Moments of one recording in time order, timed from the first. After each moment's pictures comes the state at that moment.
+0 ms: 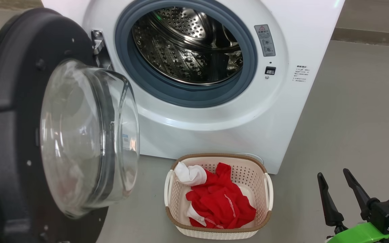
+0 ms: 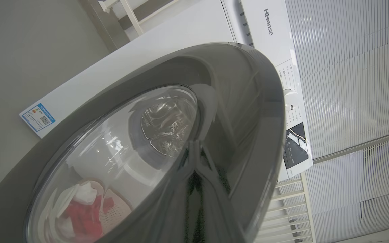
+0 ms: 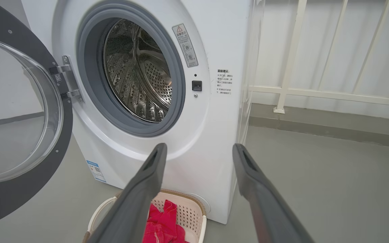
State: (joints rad) left arm -0.35 0.03 0.72 -0.06 -1.16 0.14 0.96; right arm 0.06 -0.08 -0.07 0.19 0.21 0.13 -0.26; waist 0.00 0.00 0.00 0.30
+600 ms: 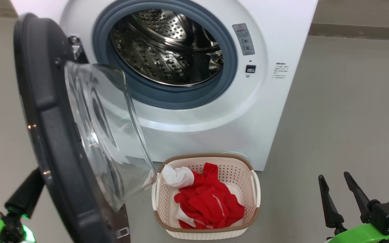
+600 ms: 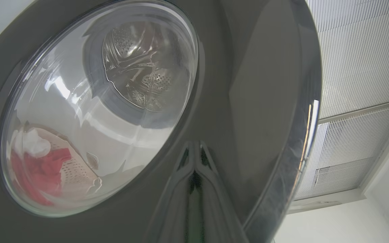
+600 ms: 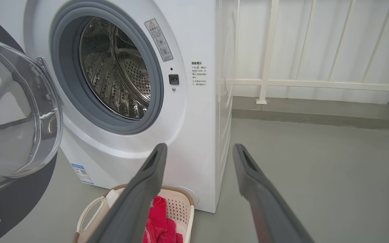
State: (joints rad) left arm -0.10 0.03 0.41 -0.23 -1.41 0.23 0.72; right arm 0.06 -0.06 -0.08 0.22 0.23 0.13 -0.26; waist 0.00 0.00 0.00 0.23
